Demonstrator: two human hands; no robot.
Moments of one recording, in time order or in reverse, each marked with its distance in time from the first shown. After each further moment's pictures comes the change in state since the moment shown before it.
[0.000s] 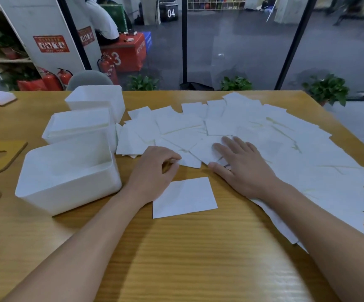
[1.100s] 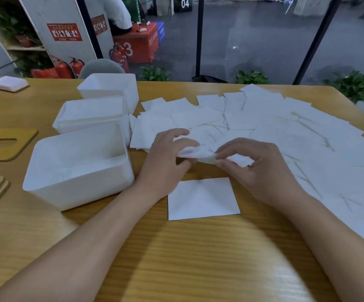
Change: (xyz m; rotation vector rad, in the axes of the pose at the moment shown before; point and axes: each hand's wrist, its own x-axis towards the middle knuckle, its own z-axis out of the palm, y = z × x) left_hand 0.009 -0.005 -0.005 -0.031 0.088 0.011; right_hand -0.004 -0.053 -0.021 0.606 0.326 -0.200
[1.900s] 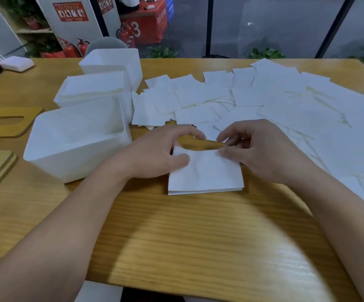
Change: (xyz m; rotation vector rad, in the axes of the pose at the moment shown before) left_hand -0.018 0.030 -0.050 -0.052 -0.493 -0.120; right_hand -0.005 0.015 0.001 0.154 -0.259 0.326
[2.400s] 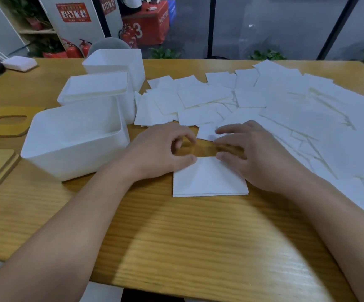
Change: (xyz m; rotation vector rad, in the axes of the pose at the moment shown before) left_hand 0.003 -0.017 0.007 0.124 0.178 -0.001; right_hand -0.001 0.001 0.013 -0.479 -0.040 -0.195
